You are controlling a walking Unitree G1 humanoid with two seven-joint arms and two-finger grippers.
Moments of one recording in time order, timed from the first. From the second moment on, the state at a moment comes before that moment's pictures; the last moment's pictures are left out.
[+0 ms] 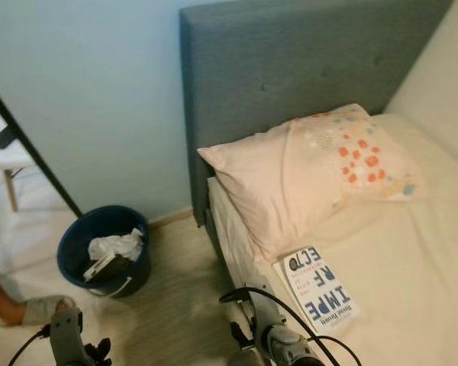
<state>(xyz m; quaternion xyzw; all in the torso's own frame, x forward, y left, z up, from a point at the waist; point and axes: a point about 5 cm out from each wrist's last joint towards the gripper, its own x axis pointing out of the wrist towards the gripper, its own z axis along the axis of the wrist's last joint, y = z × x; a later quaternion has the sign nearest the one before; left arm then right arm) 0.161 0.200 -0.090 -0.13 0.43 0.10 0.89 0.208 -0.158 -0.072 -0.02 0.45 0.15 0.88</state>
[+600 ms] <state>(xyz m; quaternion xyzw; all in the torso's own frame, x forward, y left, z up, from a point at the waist) 0.155 0.193 -0.093 -0.12 0.44 0.07 0.89 0.197 -0.170 -0.079 -0.03 0.47 0.11 0.88</state>
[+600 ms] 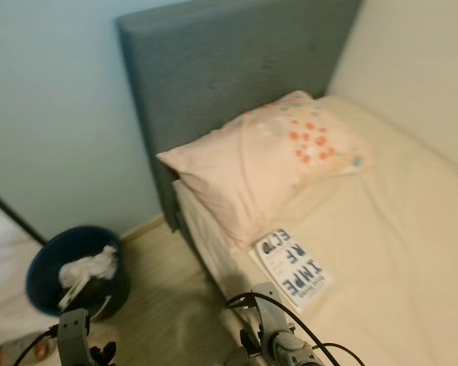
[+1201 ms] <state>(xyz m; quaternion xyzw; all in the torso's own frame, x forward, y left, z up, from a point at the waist) 0.159 0.192 -0.092 -0.10 0.44 0.06 0.89 0.184 -0.175 -0.085 -0.04 0.49 0.10 0.86</state>
